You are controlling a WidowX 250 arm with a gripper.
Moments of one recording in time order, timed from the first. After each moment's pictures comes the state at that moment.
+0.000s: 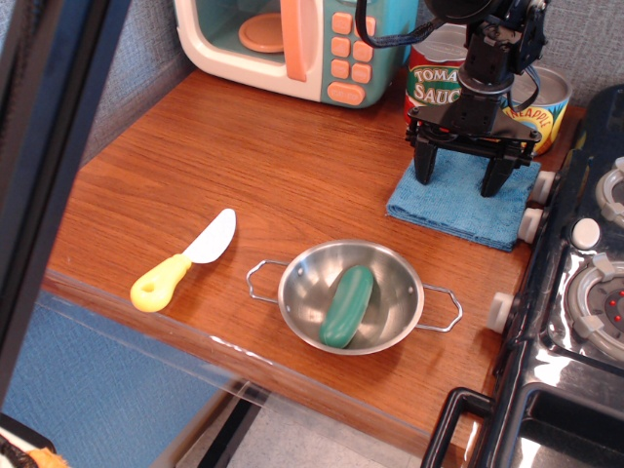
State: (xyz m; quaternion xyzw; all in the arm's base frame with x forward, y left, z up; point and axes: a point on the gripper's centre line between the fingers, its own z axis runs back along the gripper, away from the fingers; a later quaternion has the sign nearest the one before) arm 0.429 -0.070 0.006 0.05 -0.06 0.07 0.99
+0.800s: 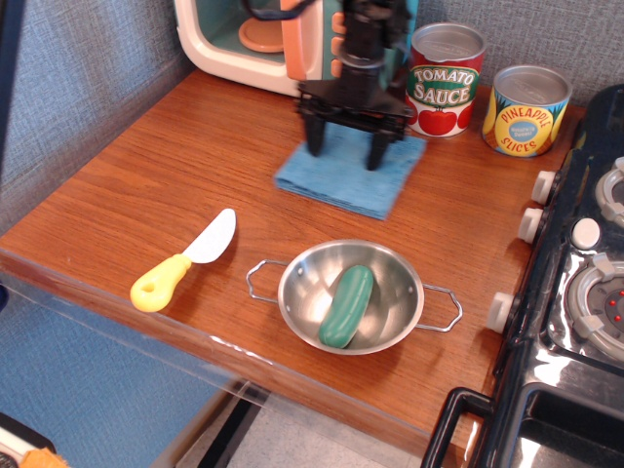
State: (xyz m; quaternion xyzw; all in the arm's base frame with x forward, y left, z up) arm 0.418 0.053 0.012 0.09 -0.05 0.10 0.99
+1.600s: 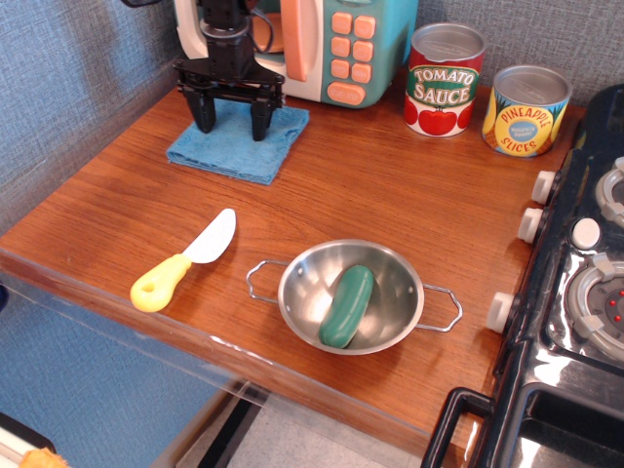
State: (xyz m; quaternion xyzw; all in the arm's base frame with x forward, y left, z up) arm 0.405 0.162 0.010 0.06 -0.03 0.14 0.99
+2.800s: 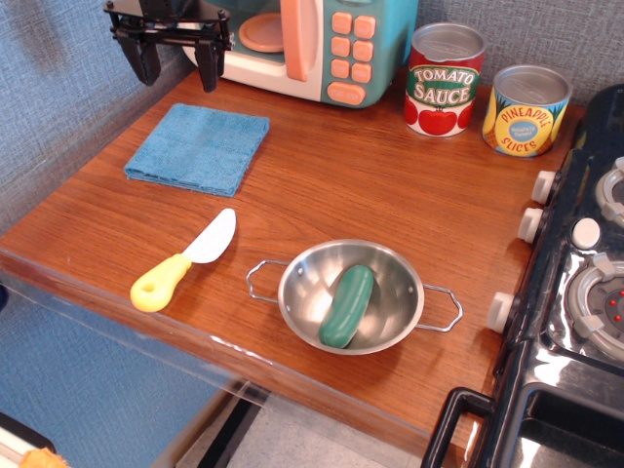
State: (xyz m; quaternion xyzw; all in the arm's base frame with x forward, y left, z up) arm 0.374 0.157 0.094 0.03 -0.11 0.12 0.99
